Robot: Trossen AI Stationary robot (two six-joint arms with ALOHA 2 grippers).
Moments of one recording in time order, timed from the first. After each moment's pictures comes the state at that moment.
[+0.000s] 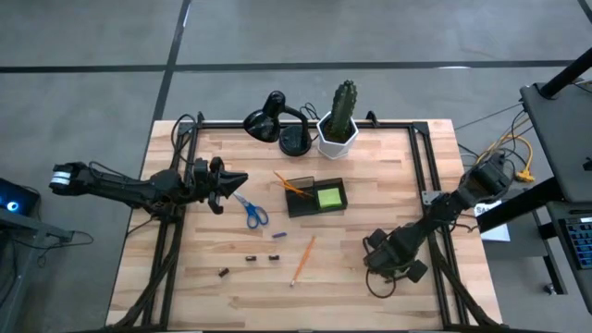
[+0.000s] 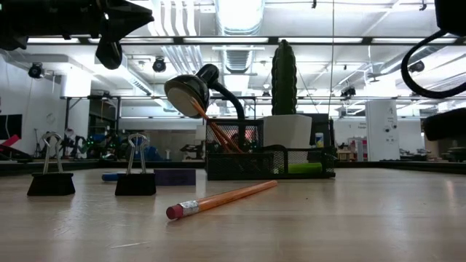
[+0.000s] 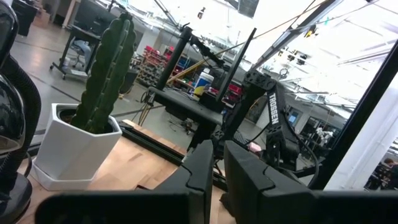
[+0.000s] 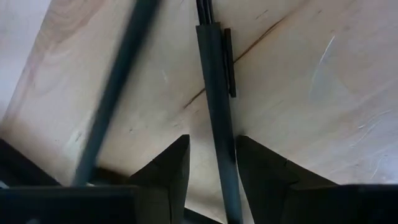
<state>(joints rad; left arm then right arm) -0.09 0.65 0.26 0.62 -0.32 -0.41 0.61 1.64 0.82 -0.85 -0.24 -0.14</state>
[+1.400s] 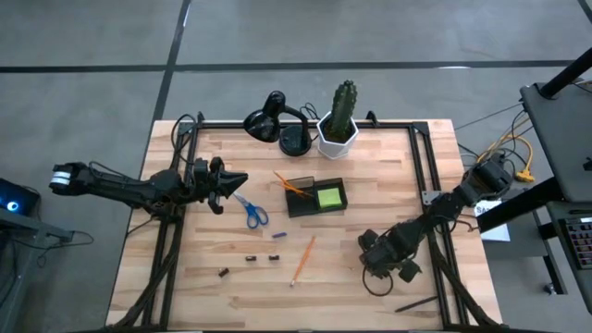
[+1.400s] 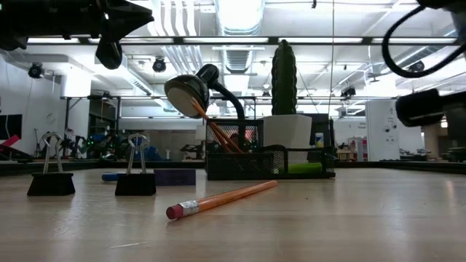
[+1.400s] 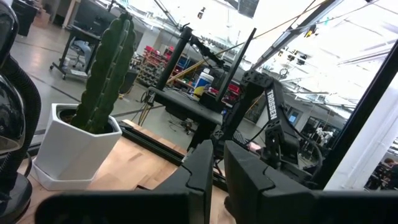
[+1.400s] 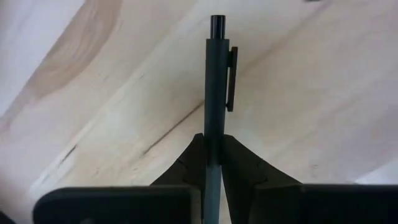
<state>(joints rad) -0.09 0.65 0.26 0.62 -0.32 -0.41 0.57 1.59 0.84 -0.74 -0.17 -0.20</state>
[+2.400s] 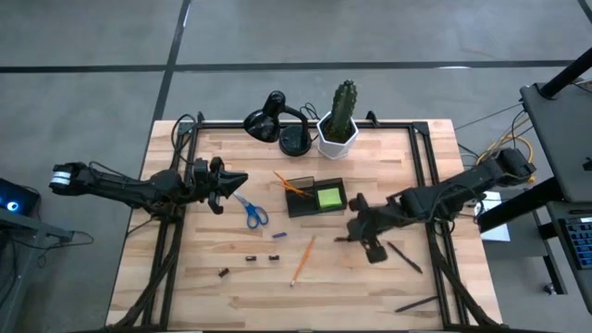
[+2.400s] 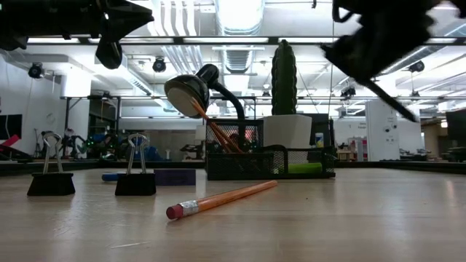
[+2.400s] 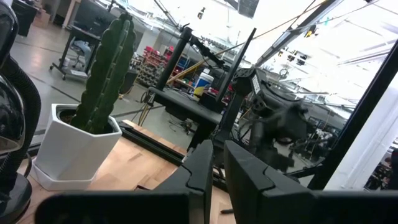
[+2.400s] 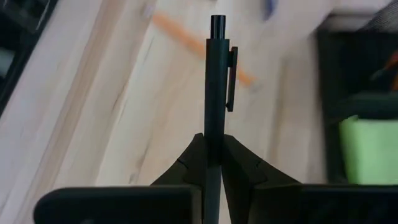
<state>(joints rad) -0.09 0.65 0.26 0.62 -0.32 -0.41 0.32 1.32 0.86 -0.47 -0.01 0.13</state>
